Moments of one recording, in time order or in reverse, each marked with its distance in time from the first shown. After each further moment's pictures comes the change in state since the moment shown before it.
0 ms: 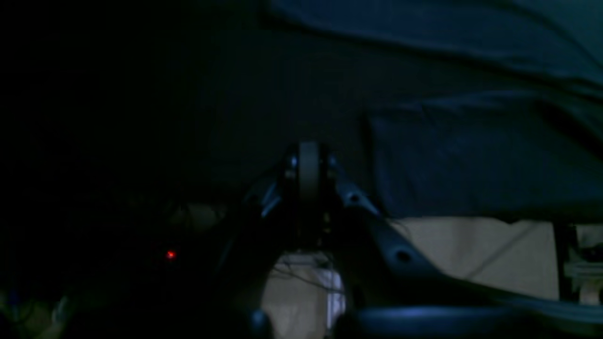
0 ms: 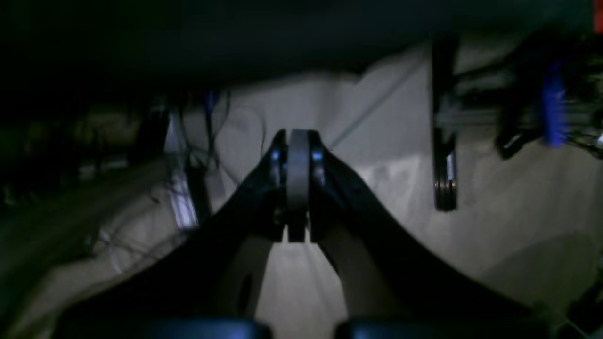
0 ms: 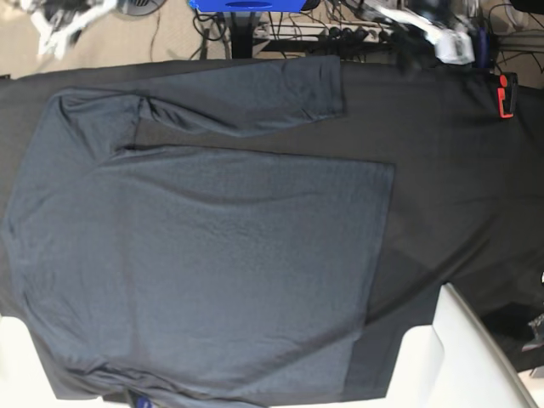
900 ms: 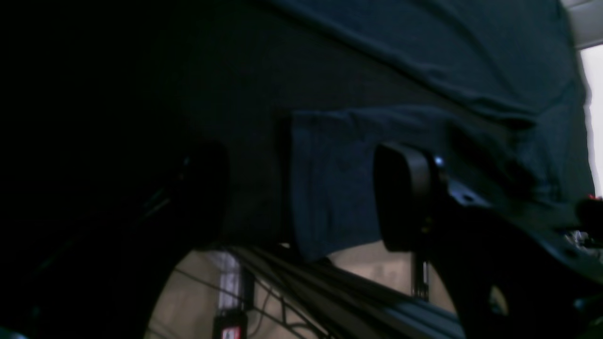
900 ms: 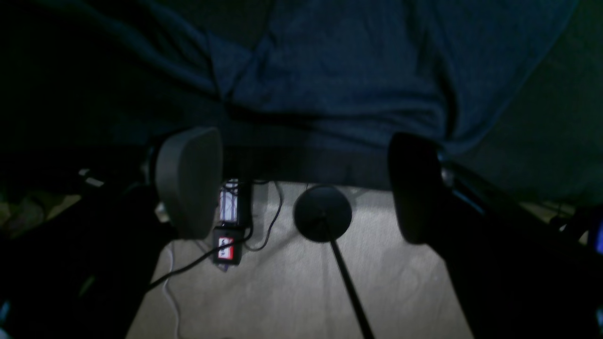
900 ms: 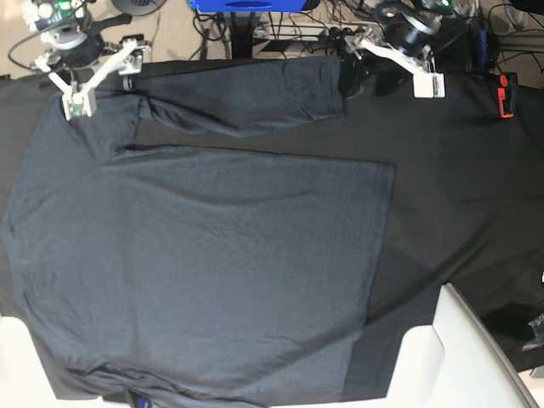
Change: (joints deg) left arm -14.7 4.9 -0.5 -12.6 -16.0 -18.7 17.2; right arm 12.9 -2.3 0.7 5.8 0.2 19.9 -17.6
